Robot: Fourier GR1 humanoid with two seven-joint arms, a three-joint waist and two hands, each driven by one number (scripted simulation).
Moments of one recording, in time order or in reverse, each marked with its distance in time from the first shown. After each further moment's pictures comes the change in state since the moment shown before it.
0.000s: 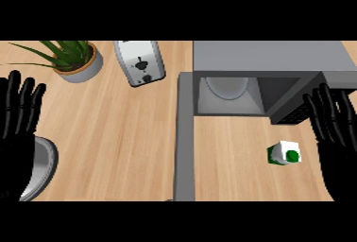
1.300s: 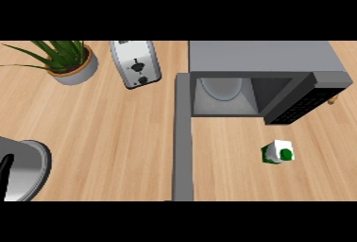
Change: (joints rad) left arm 0.508 -0.104 0.025 -0.238 0.223 -0.148 -0.106; right arm 0.432 -0.071 -0.300 -0.131 -0.271 0.512 -0.244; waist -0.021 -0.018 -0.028
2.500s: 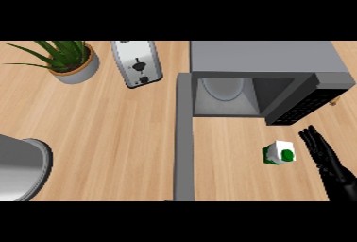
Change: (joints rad) left arm 0.303 -0.021 0.204 0.021 0.169 -0.298 -0.212; right arm -0.246 0.099 0.071 0.445 0.485 -0.126 -0.250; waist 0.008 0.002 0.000
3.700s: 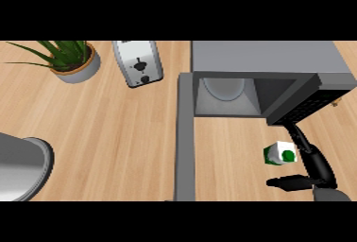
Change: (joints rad) left arm 0.088 -0.015 0.095 0.025 0.072 -0.131 -0.069; right arm -0.354 -0.150 -0.069 0.860 0.173 -0.181 -0.398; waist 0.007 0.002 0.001
